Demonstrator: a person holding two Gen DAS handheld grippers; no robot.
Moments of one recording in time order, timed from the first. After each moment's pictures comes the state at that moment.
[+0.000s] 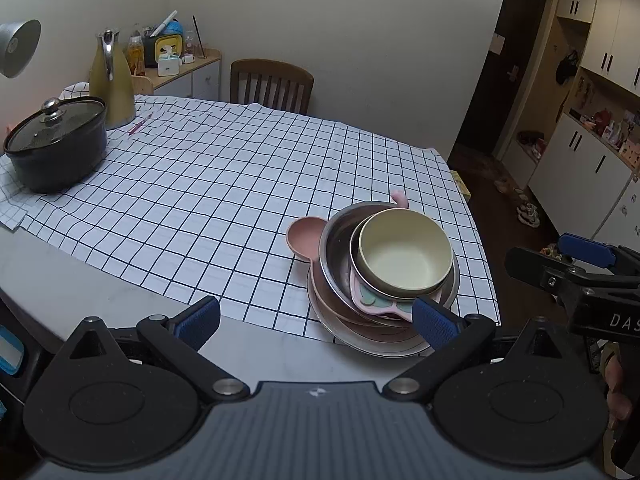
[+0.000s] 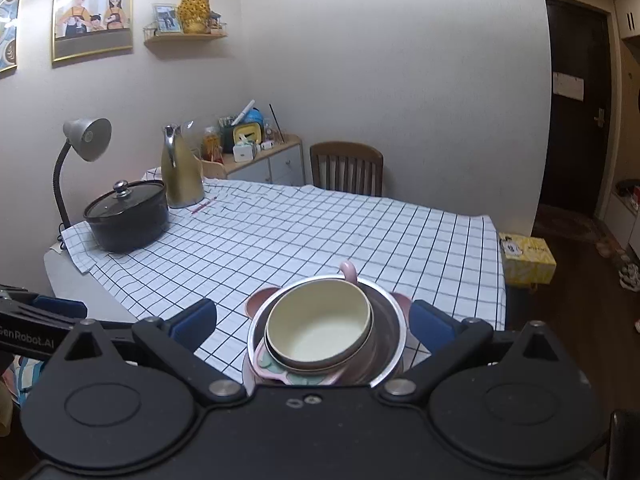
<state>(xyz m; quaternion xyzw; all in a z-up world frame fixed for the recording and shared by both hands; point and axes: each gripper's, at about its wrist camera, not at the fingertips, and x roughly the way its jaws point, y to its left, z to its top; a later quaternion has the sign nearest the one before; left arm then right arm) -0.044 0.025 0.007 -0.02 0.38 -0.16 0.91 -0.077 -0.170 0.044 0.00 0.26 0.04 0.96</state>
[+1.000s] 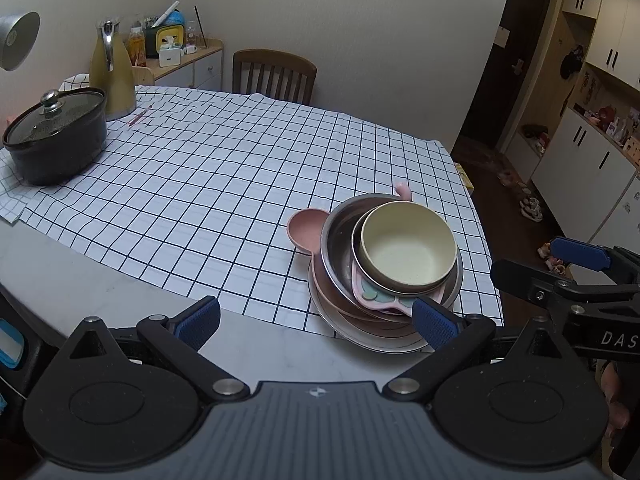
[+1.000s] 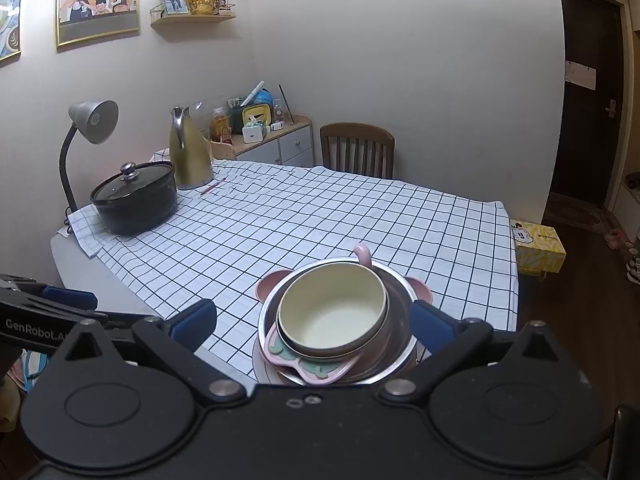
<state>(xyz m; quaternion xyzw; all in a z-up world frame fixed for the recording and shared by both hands) -0.040 0.024 0.004 -0.03 0.39 -0.16 0.91 -0.069 -0.164 0.041 0.00 0.29 0.05 0.96</state>
